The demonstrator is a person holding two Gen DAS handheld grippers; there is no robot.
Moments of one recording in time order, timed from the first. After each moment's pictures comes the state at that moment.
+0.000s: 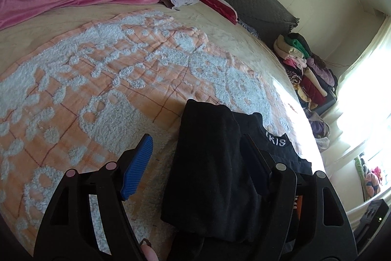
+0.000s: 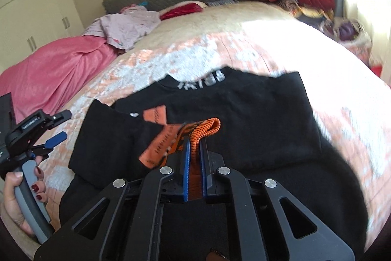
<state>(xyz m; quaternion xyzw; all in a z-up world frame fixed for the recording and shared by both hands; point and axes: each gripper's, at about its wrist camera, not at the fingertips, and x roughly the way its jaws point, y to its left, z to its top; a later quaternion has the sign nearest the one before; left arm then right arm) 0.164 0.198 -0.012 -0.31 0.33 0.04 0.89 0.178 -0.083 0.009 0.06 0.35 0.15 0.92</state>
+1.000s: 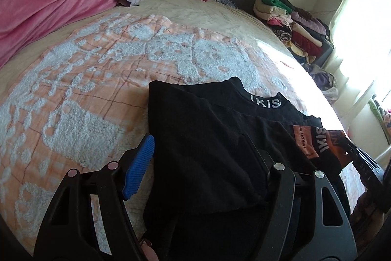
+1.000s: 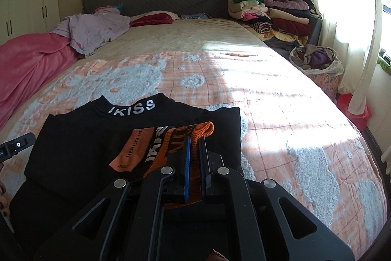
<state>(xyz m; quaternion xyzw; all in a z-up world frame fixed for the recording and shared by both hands) 0.196 0.119 -0.014 -0.16 0.37 -0.01 0.91 0.228 -0.141 0.003 -0.02 0.33 0.05 0.94</state>
